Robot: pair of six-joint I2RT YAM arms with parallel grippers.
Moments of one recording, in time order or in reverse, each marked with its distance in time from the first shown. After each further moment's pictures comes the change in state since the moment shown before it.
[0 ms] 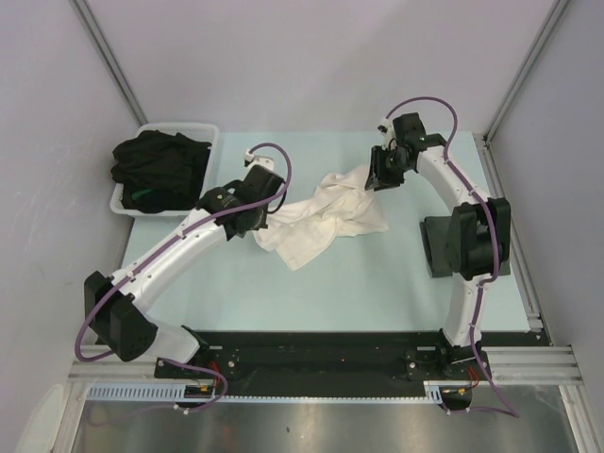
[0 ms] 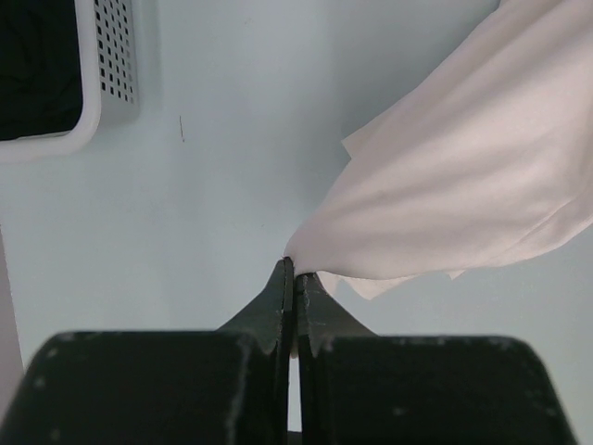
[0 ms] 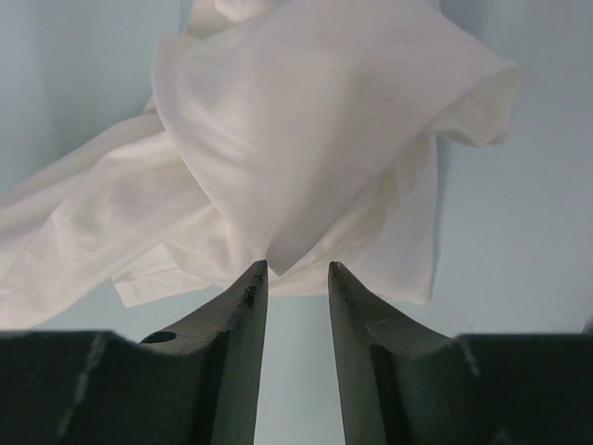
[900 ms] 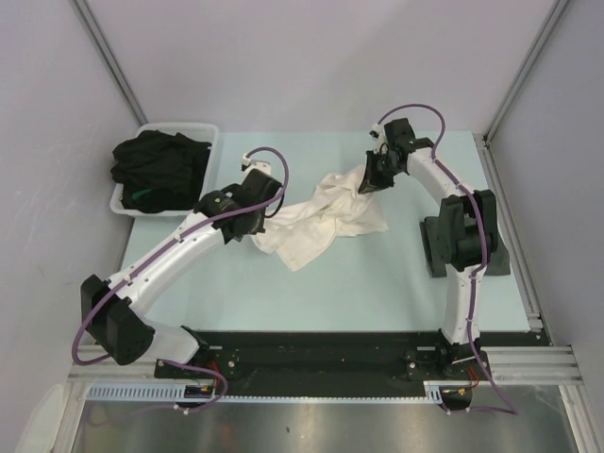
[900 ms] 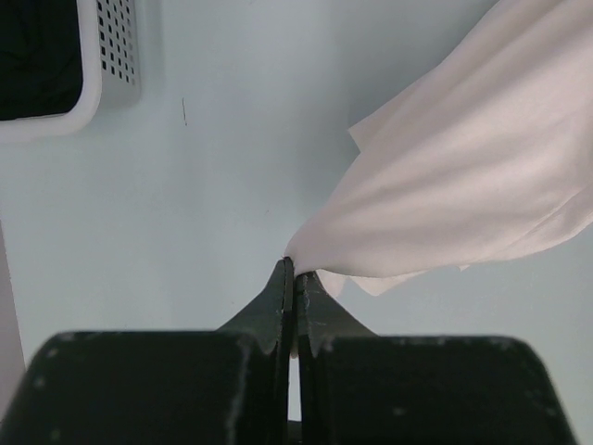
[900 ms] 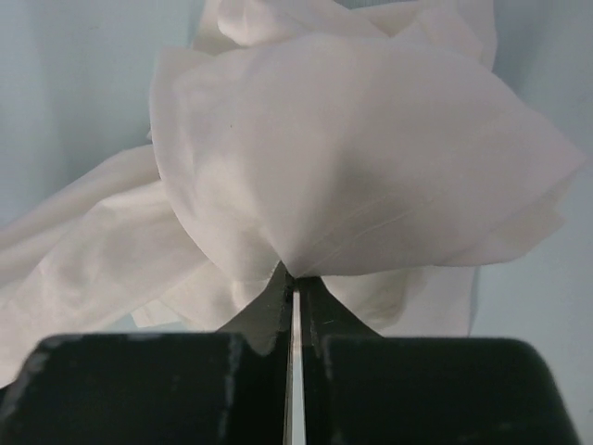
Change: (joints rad) left arm 0.000 -0.026 -0.032 -0.018 0.000 -0.019; right arm 0.017 0.112 0.025 0.066 -0.066 0.039
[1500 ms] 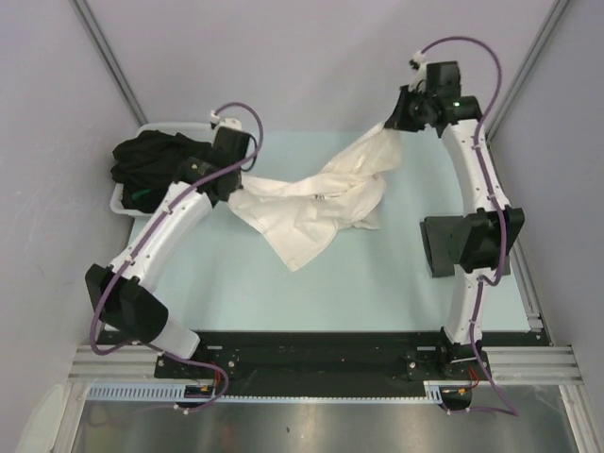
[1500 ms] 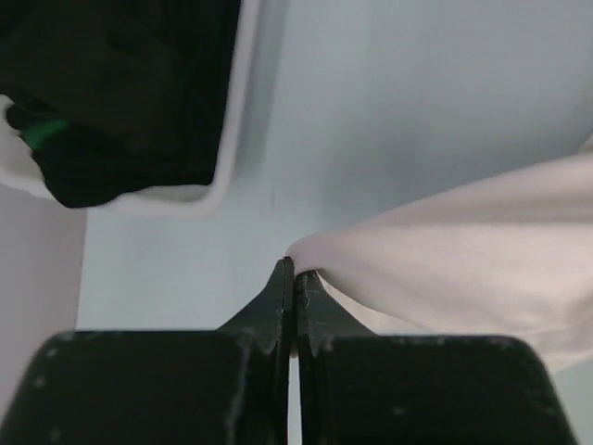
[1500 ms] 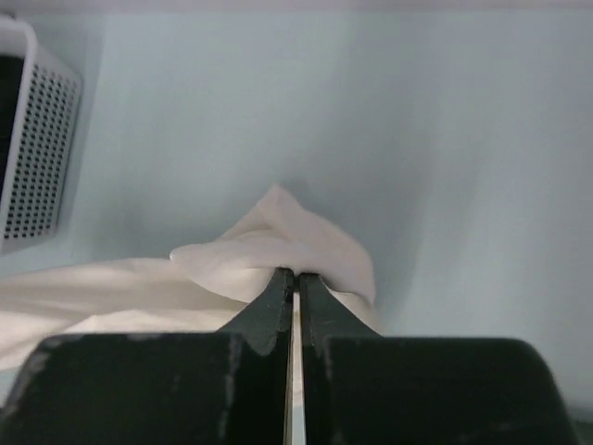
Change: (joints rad) left arm 0.183 0.094 0.159 0.069 -0.056 0.114; right arm -0.079 -0.024 0.450 -0.121 0.068 -0.011
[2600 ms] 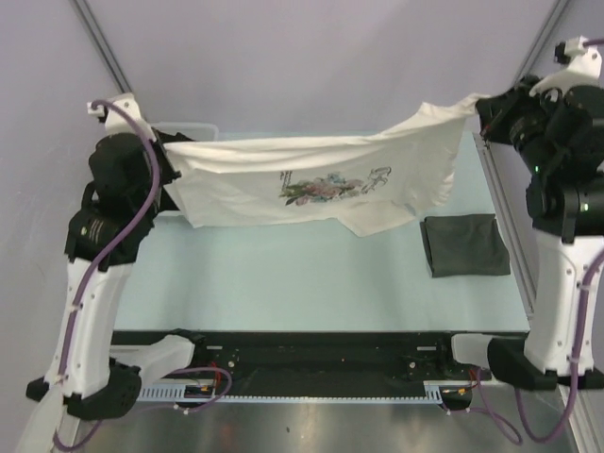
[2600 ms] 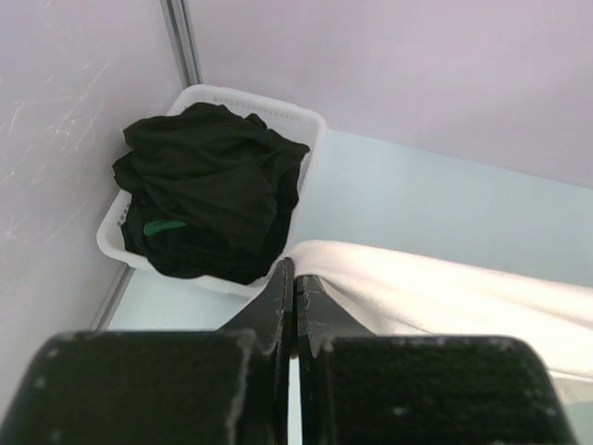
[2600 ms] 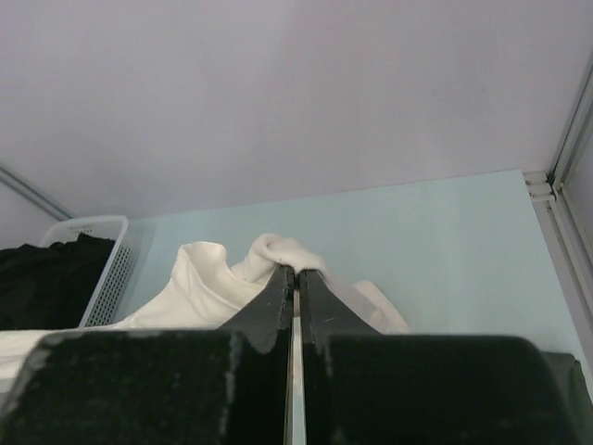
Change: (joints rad) left arm 0.191 -0.366 0.225 0.037 0.092 0.070; right arm -0.145 -0.779 -0.175 0.008 0.232 0.052
